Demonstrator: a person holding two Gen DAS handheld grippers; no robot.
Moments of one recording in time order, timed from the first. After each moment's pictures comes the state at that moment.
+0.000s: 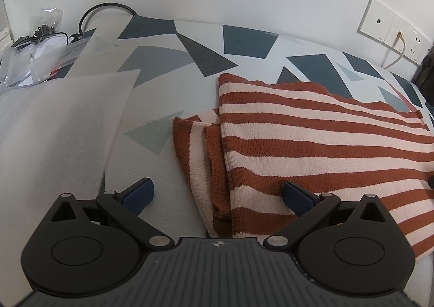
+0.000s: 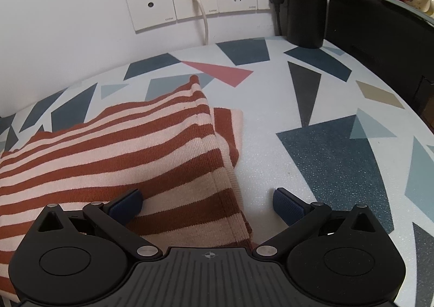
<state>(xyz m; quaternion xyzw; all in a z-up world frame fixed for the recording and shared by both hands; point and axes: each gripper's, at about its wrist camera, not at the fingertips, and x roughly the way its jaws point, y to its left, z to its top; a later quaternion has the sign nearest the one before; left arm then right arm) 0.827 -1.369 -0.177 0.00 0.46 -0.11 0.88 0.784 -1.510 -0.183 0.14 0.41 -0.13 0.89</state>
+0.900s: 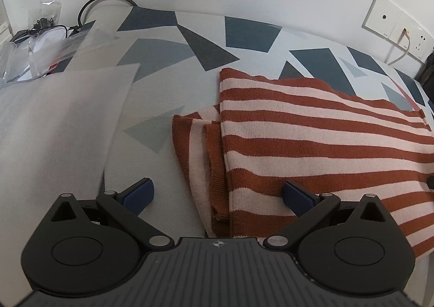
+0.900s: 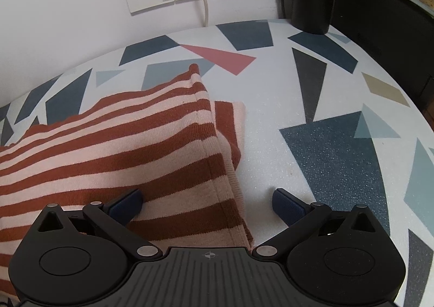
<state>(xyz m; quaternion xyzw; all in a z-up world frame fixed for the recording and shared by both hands) 0.833 -1.371 -0.176 0.00 0.48 -0.10 0.87 0.804 -1.515 -0.179 0.14 0.46 -0.12 0.87</state>
